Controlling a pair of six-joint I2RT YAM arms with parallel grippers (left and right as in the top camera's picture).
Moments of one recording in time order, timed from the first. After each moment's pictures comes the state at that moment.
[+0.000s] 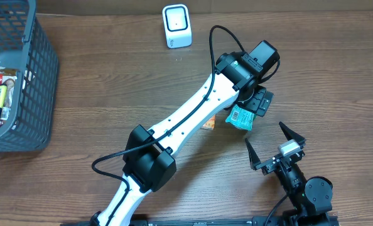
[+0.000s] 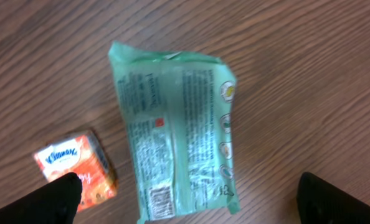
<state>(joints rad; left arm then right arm) -0.82 2.28 2.29 -1.24 0.09 -0.36 0.18 0.01 0.02 -0.01 -0.24 -0.14</state>
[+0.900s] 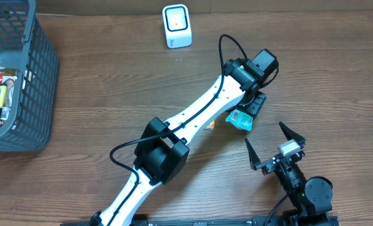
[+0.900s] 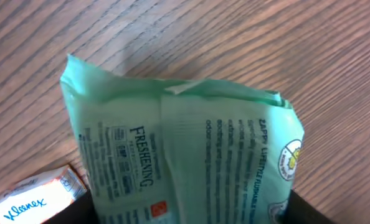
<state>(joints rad) -0.82 2.41 2.29 -1.17 0.09 -0.30 0.18 0.01 0.02 -0.01 -0.24 -0.14</state>
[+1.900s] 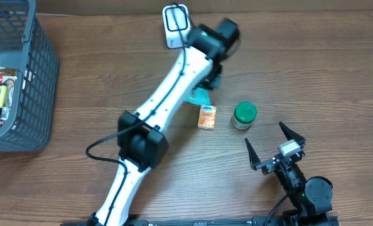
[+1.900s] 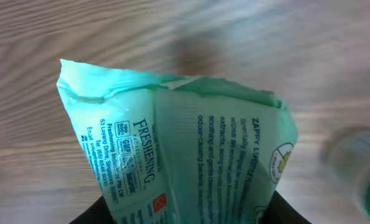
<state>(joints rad) -0.61 2.41 2.52 -1.57 -0.17 -0.44 0.18 0.01 0.02 -0.01 -0.24 -0.14</state>
